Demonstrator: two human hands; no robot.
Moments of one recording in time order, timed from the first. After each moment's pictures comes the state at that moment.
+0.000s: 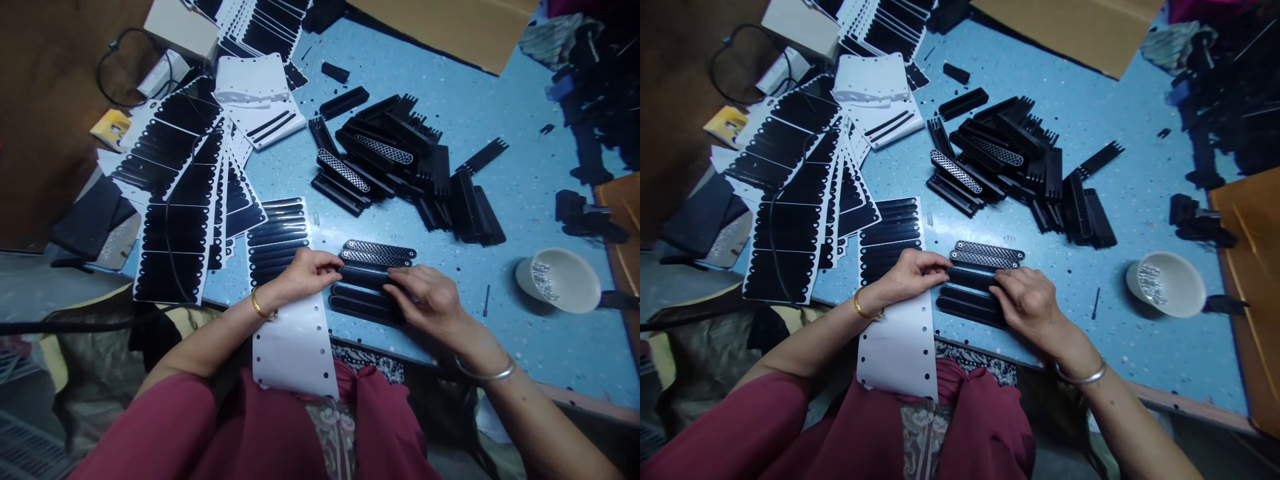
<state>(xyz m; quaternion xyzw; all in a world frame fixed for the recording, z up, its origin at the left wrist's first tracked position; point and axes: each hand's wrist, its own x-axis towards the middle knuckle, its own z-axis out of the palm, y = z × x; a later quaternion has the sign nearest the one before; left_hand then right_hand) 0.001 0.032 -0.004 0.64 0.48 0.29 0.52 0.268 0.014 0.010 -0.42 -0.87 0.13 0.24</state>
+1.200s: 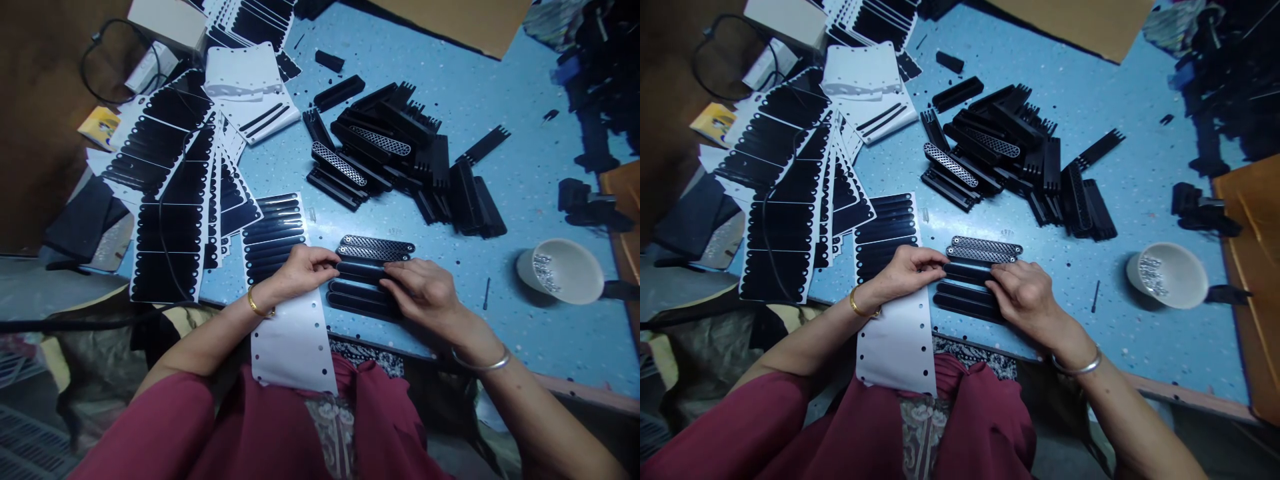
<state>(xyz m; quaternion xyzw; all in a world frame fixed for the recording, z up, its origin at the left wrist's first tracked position) 0.001 0.033 -0.003 0.64 0.49 0.29 0.52 0.264 0.016 0.013 -0.42 -0.87 0.12 0.24</state>
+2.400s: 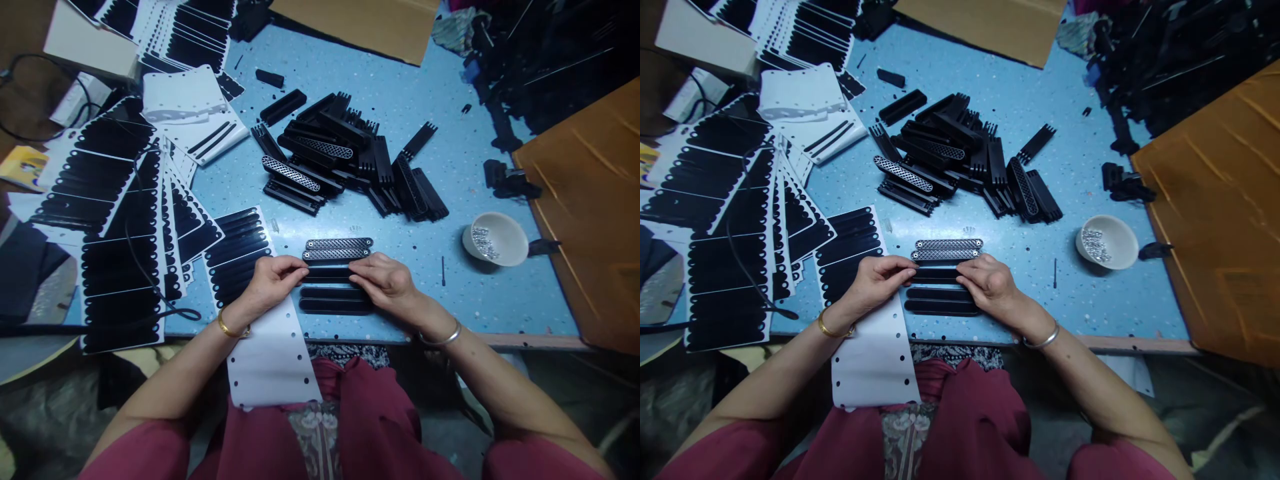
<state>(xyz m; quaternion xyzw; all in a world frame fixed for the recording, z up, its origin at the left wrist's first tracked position) 0.007 0.037 -0.001 0.66 0.49 0.31 0.48 0.270 0.014 0.003 -0.42 -0.82 0.21 0.32</state>
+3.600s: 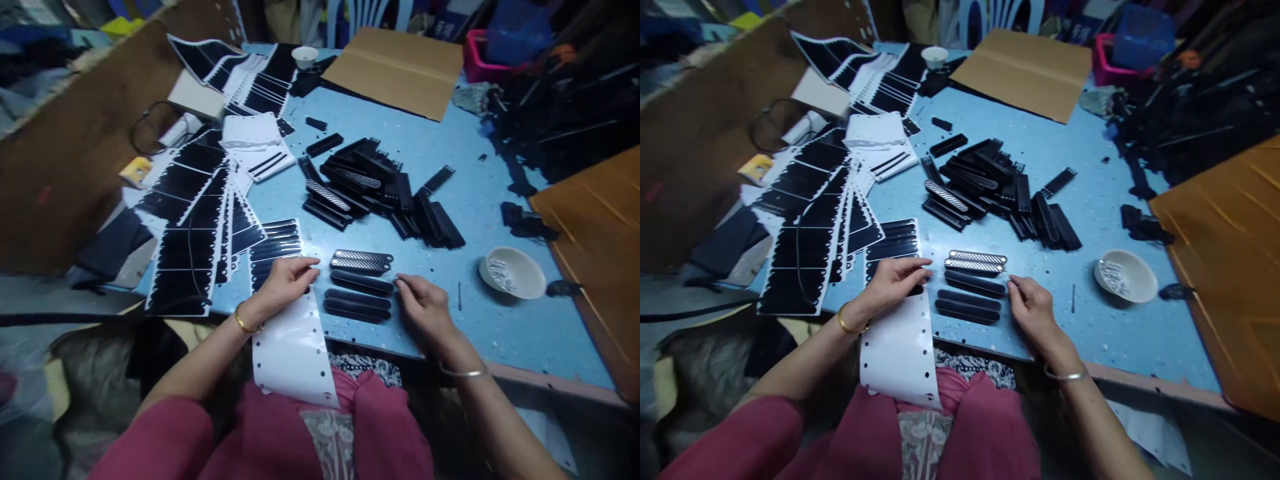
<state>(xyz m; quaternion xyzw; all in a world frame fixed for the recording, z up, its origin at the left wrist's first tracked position) -0.021 0.018 0.026 0.63 0.52 0.36 0.46 0.289 -0.010 -0.008 -0.57 -0.73 0.12 0.36</state>
